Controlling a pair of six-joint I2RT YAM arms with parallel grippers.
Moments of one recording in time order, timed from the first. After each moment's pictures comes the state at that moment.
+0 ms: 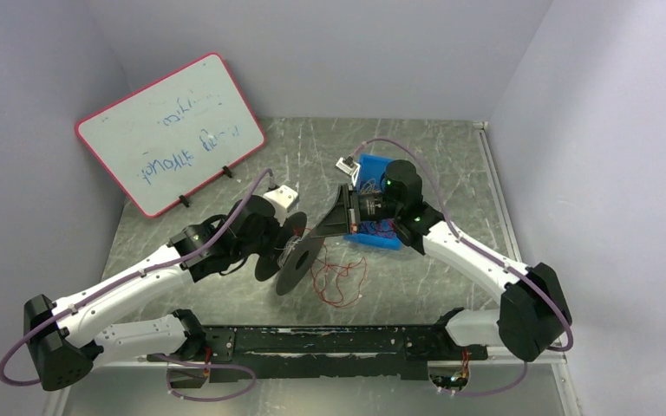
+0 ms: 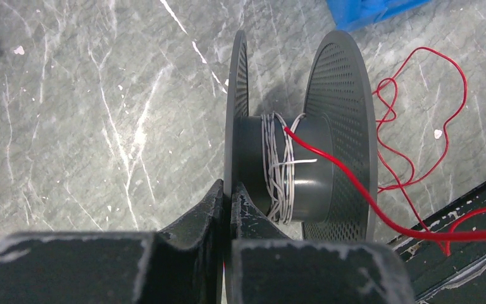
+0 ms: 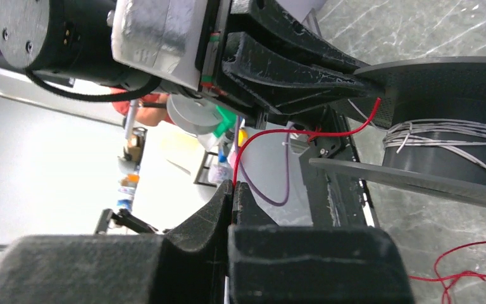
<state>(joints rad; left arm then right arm) -0.91 1.03 0.91 -0.59 -0.28 -0.19 0.60 1.28 0.85 0.27 -1.06 0.89</state>
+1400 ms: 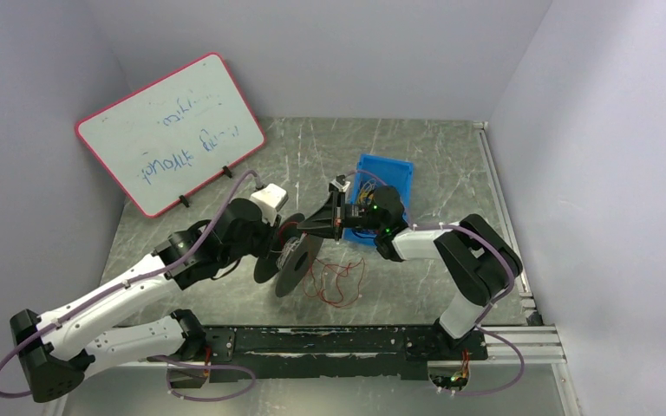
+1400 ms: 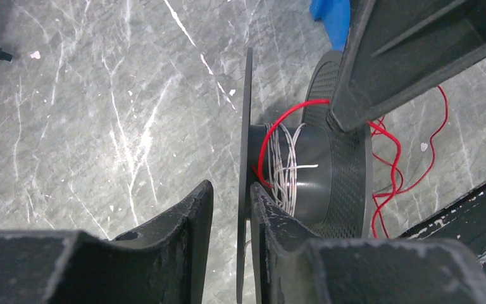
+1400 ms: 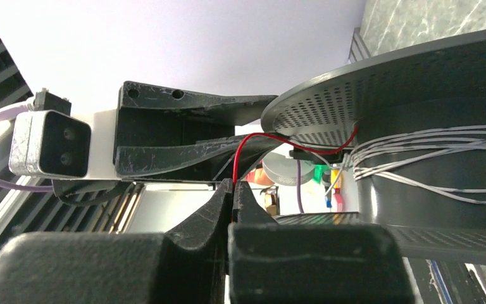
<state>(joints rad) -0.90 0.94 0.89 -0.58 -0.29 -0.21 0.63 1.68 0.65 1.13 -0.90 1.71</state>
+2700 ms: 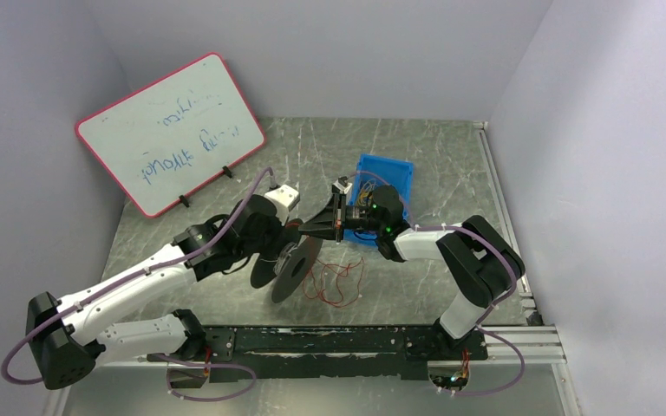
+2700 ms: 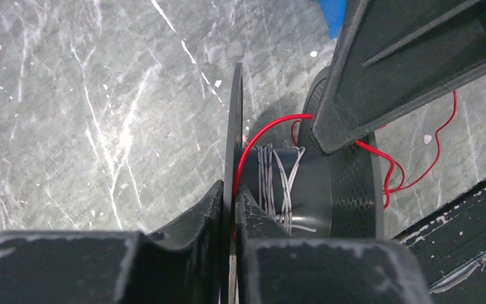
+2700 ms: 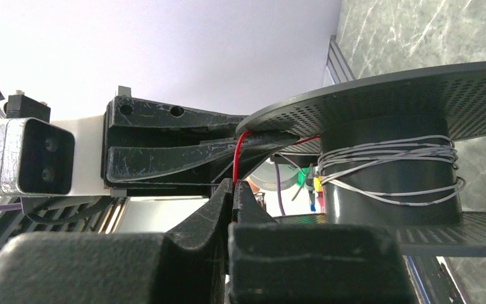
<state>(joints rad) -0.89 1.05 0.90 -0.55 -0.25 -0.22 0.61 1.66 0.64 1.02 -0.89 1.61</state>
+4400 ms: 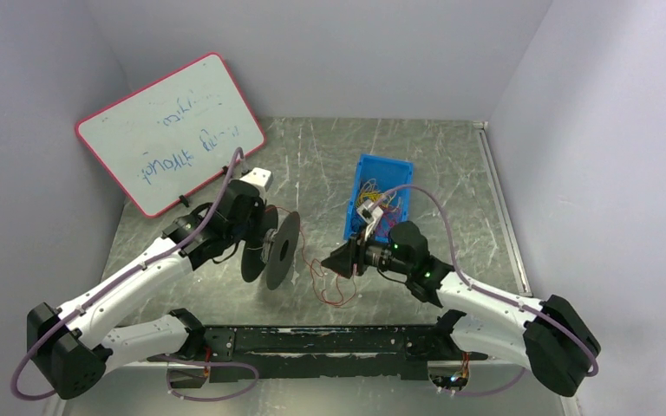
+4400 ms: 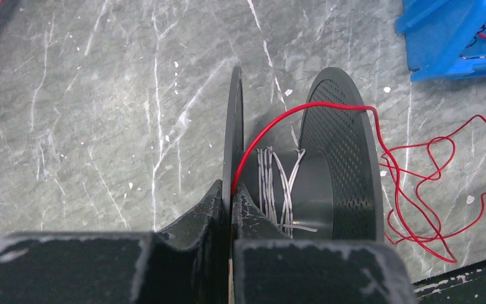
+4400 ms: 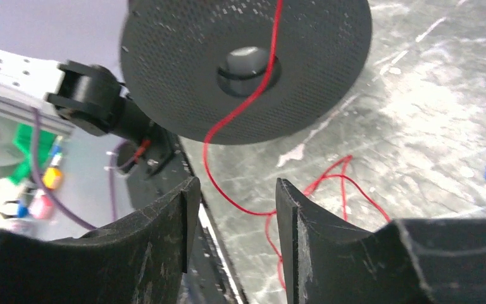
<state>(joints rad) -0.71 1.05 0.91 -0.59 -0.28 -0.28 0.75 1.03 0.41 0.38 -0.45 0.54</state>
